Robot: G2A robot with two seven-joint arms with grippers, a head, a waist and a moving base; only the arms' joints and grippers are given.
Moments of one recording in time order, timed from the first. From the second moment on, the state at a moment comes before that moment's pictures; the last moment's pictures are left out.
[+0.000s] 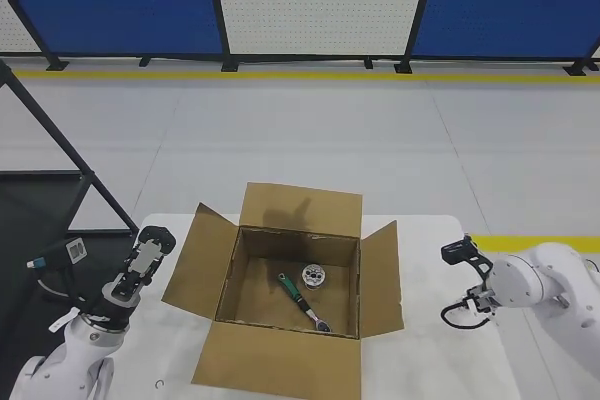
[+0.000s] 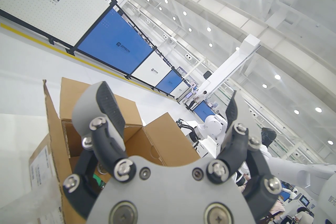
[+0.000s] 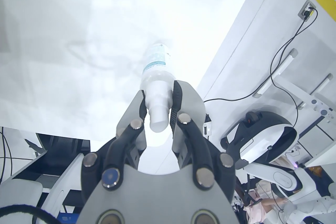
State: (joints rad) left arm 1.24 -1.12 -1.68 -1.78 -0.05 -0.56 -0.36; right arm -0.34 -0.69 0.61 -1.43 -0.56 0.15 1.36
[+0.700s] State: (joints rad) left arm 1.24 -1.12 -1.68 -1.78 -0.05 -0.56 -0.36; right arm -0.32 -0.76 0.60 -1.31 -0.54 0.14 1.35
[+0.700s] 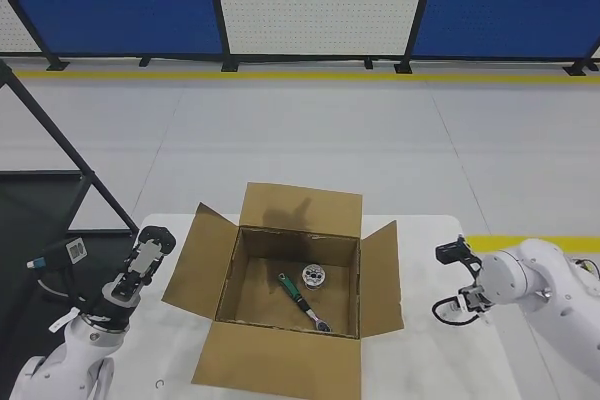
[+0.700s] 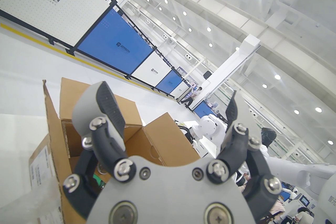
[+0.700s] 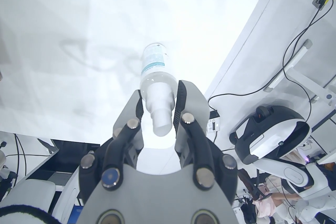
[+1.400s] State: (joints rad) left arm 1.24 -1.12 -1.68 -1.78 -0.05 -0.56 -0.36; right arm -0.37 -0.65 0.91 -1.93 -0.69 0.16 1.41
